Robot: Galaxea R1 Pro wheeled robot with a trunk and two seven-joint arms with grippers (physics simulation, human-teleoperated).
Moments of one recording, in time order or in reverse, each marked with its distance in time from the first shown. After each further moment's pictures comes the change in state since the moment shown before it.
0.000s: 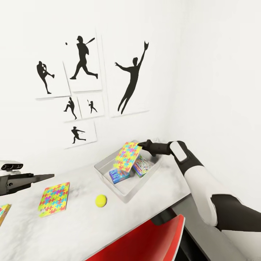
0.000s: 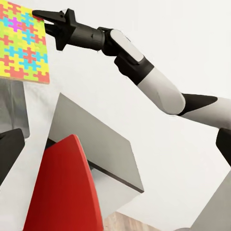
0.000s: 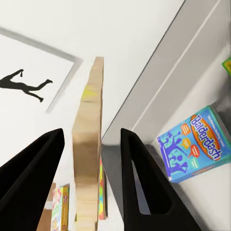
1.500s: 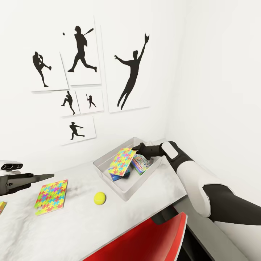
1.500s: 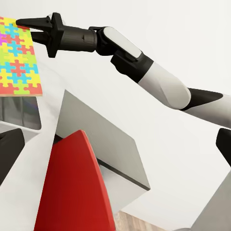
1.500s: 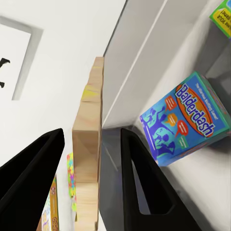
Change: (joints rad) left arm 0.000 0.000 0.002 0.000 0.000 0.000 0.000; right arm -0.080 0.064 0.001 0.194 -0.008 -0.025 -0.080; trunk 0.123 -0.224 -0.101
